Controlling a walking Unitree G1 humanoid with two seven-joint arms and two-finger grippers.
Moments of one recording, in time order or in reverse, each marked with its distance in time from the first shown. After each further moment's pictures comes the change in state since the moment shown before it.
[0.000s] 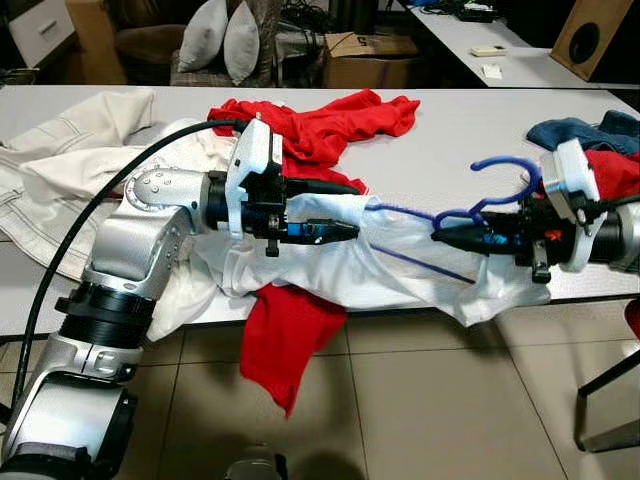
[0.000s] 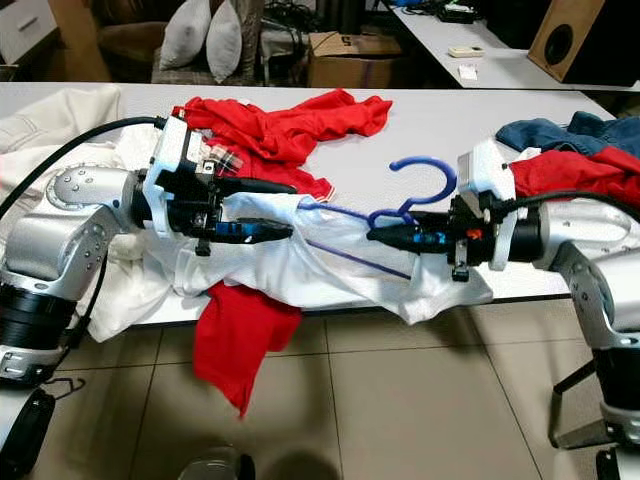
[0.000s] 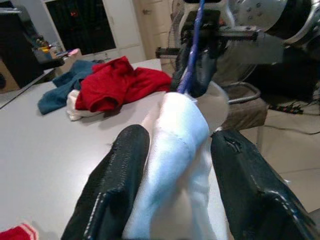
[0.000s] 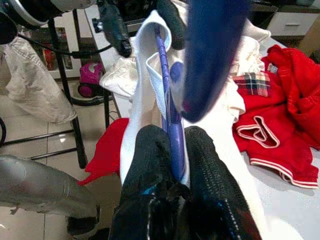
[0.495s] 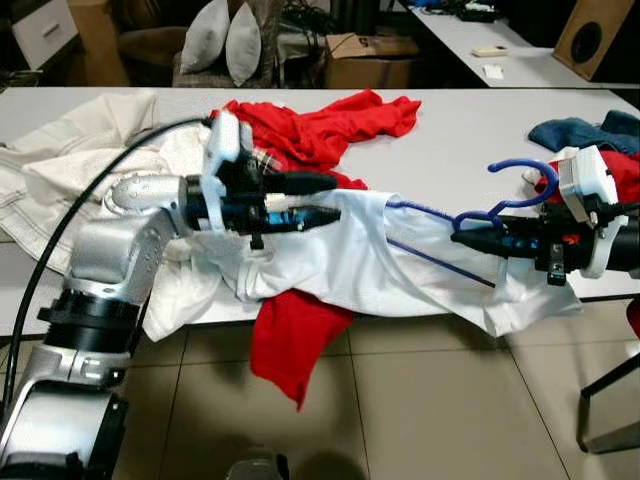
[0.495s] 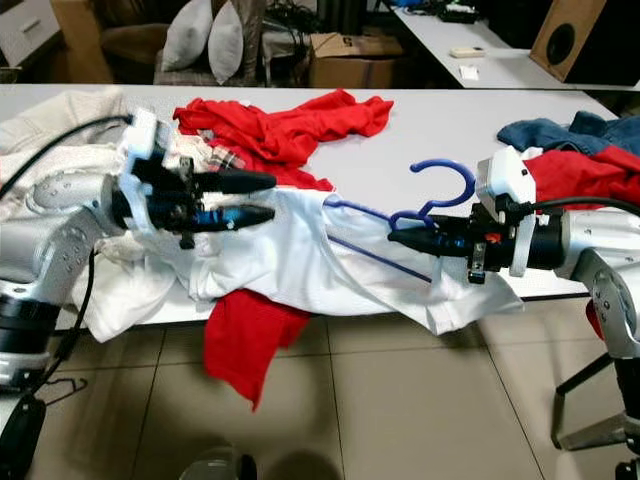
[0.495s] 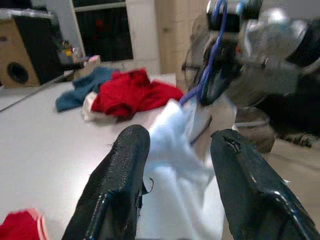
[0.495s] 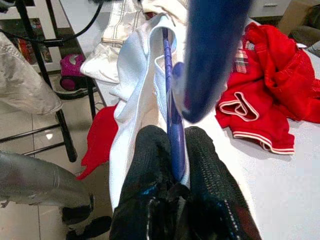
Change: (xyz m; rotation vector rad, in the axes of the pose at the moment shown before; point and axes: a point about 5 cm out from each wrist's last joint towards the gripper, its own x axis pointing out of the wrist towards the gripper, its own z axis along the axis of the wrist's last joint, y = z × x) left arm -0.021 0.003 0.002 -0.124 -0.102 0.069; right arm -0.018 -0.001 -0.006 0.033 0.052 -0.078
